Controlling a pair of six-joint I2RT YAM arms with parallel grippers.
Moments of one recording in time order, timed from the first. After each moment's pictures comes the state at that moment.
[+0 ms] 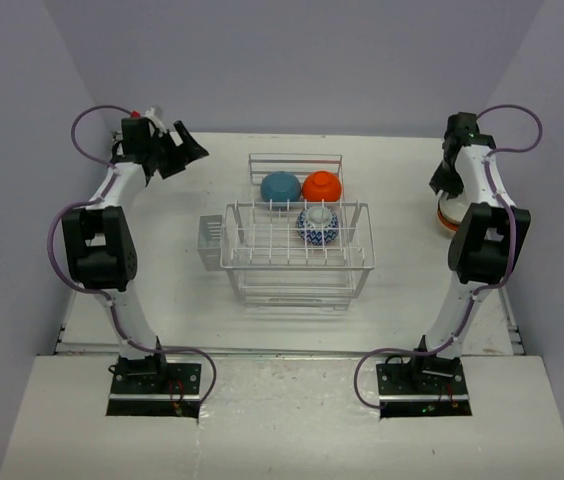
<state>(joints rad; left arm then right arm) 0.08 1.97 1.55 -0.21 0.42 -0.50 -0.16 2.04 1.85 -0.94 0.30 0.44</state>
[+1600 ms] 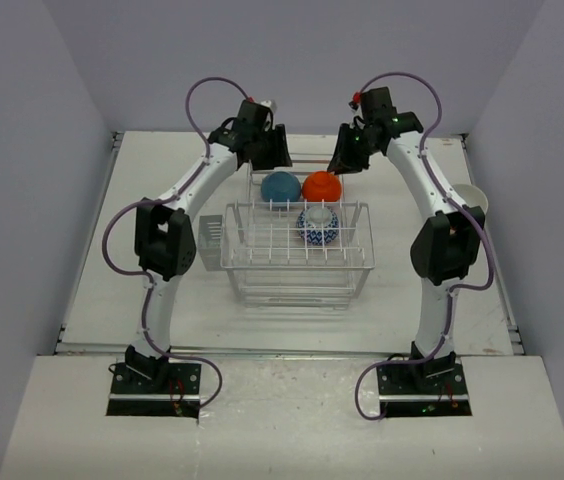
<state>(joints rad) -0.43 2.23 2.13 -0.66 0.13 -0.49 0.26 2.08 2.13 -0.99 -0.28 0.42</state>
